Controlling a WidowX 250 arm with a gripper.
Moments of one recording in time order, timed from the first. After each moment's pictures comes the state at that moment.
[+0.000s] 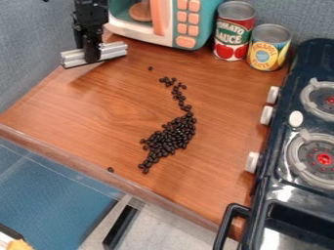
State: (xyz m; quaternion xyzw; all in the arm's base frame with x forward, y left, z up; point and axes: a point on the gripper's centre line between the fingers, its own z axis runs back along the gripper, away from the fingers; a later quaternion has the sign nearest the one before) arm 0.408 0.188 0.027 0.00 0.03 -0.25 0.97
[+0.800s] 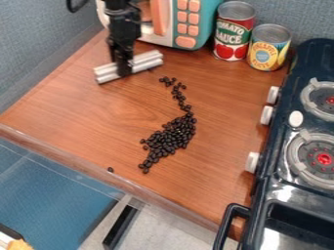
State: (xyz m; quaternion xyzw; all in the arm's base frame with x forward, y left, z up) arm 0.408 0.107 0.015 -0.02 0.00 -0.35 0.93
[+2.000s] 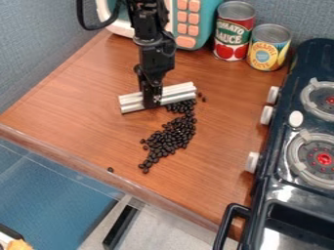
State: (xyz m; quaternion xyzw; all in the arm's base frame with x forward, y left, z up) arm 0.353 0.033 0.013 -0.02 -0.01 -0.43 0.90
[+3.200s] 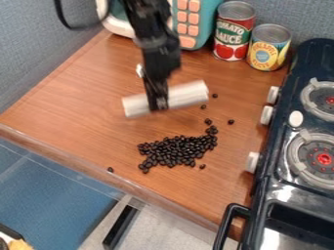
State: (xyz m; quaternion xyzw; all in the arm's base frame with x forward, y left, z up) arm 0.336 0.037 0.050 -0.02 -0.07 -0.42 0.91
